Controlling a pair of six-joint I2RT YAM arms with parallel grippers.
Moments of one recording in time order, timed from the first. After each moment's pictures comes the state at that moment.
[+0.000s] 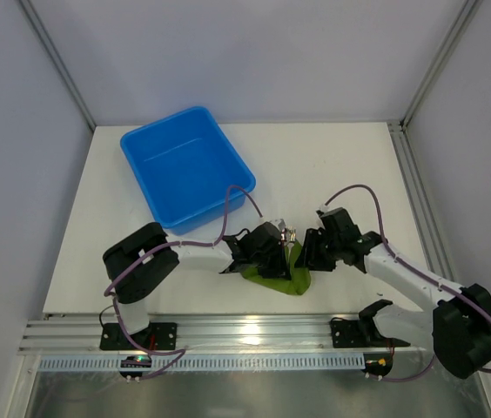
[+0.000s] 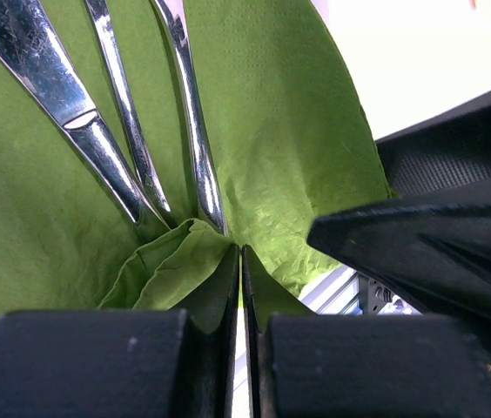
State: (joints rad) left arm -1.06 1.82 0.95 0.06 0.18 -0.97; right arm 0.47 1.09 0.54 -0.46 -0.24 0.65
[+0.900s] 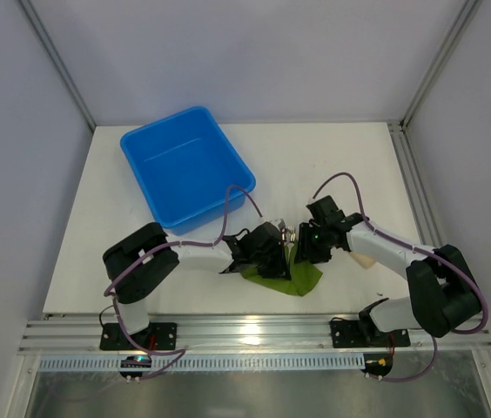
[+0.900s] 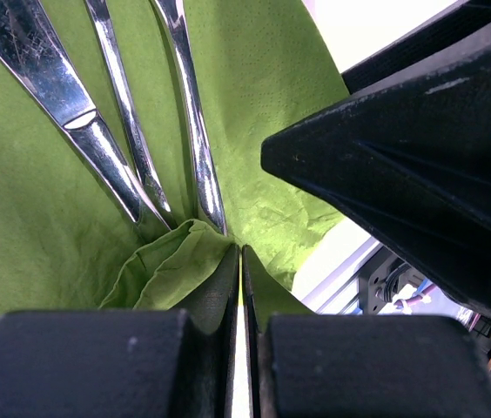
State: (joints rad) left arm -1.06 1.82 0.95 0.06 0.18 -0.97; right arm 0.47 1.37 0.70 -0.51 -0.19 0.55
